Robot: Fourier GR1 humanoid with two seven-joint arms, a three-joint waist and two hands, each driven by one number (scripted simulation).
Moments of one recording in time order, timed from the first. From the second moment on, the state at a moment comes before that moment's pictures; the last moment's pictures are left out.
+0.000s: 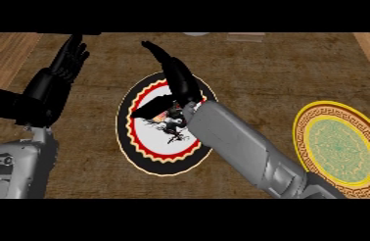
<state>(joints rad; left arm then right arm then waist) -0.35 0.25 0.08 -1.58 0.03 -0.10 0.14 -1.00 0.00 0.66 -0.83 -0.20 -0.47 0.03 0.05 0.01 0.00</state>
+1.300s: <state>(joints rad) -0.28 0.25 0.13 -1.63 0.03 -0.11 0.15 -0.78 -0.40 0.23 -0.74 -0.28 0.11 -0.35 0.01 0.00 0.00</state>
